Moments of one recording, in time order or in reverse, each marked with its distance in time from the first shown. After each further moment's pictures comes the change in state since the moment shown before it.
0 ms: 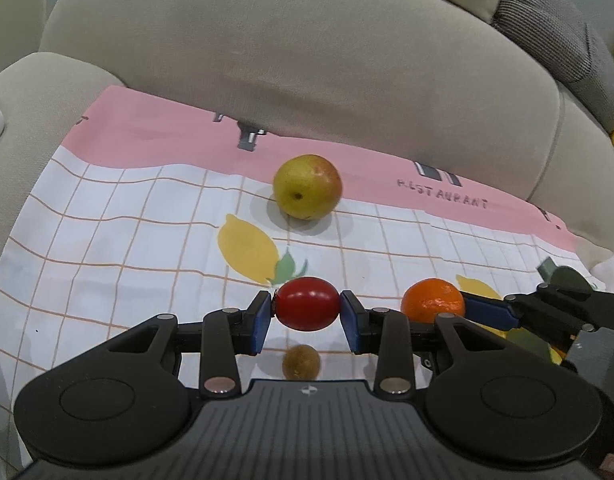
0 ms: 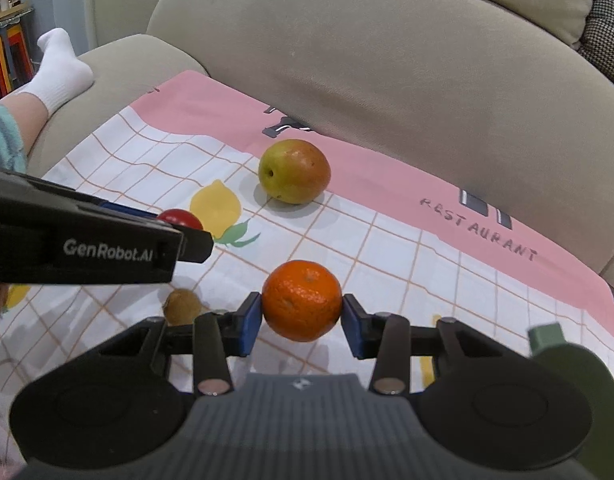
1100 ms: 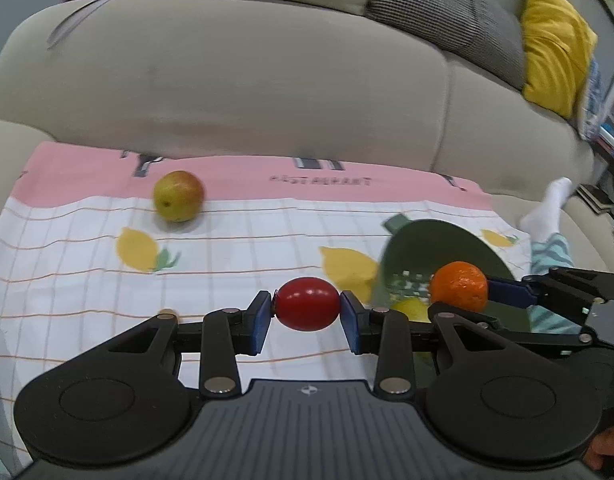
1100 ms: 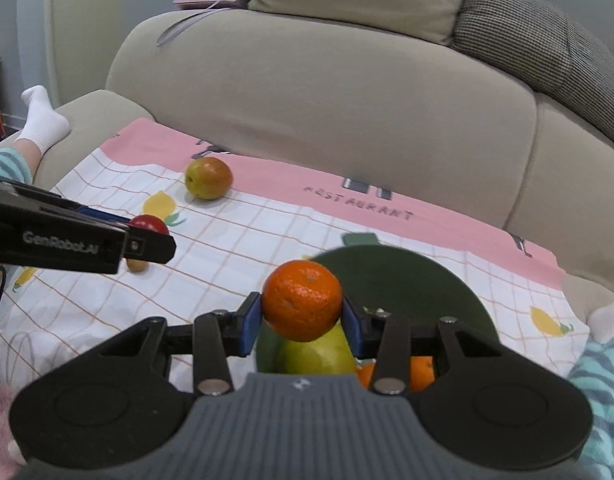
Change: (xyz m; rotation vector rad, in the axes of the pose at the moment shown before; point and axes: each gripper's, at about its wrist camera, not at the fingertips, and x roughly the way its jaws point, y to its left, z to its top) left arm -0.063 -0.108 -0.032 0.175 -0.038 -0.107; right arm -0.126 -0.075 -0.079 0.129 -0.106 -0.102
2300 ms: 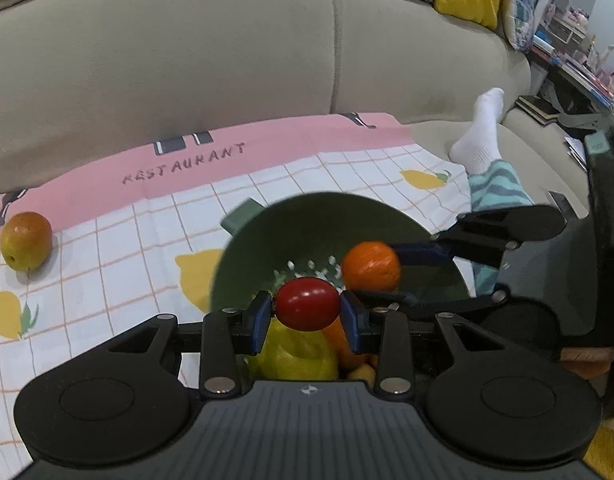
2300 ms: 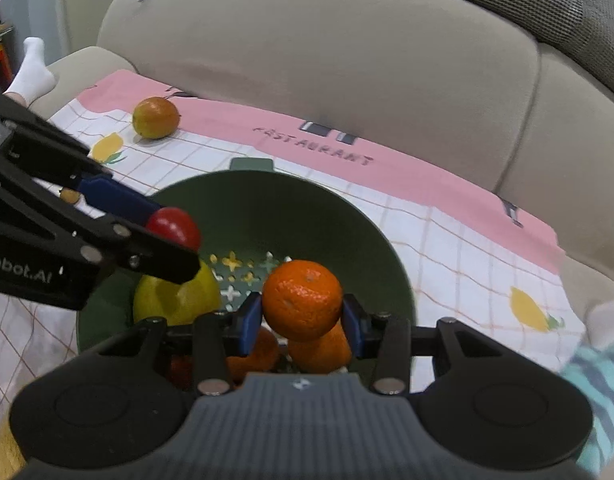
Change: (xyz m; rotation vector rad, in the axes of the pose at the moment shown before) left arm 0.076 -0.097 0.025 0.221 0.159 -0.142; right arm 0.051 -0.105 -0.024 -0.070 0.112 0.085
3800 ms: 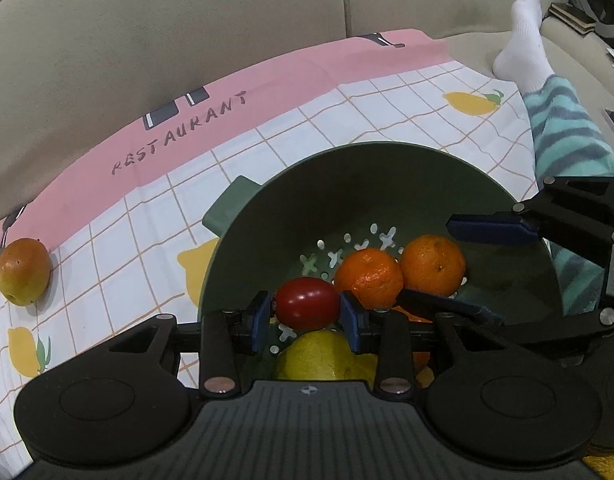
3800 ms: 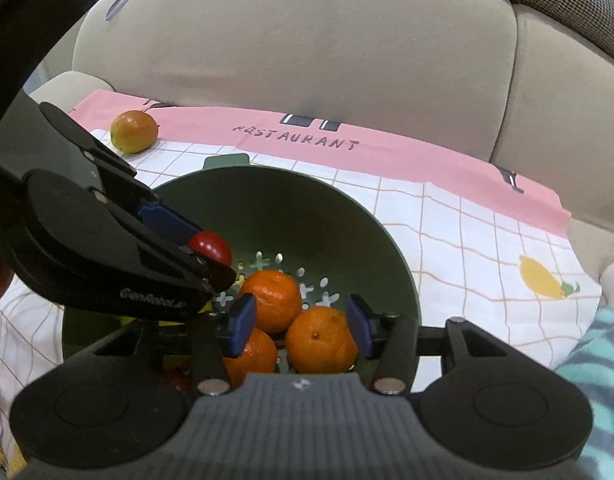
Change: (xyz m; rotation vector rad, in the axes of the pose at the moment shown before) left arm 0.073 -0.014 0.017 0.159 0.232 0.154; right arm 0.014 -0.012 -0.005 0.143 0.009 0.004
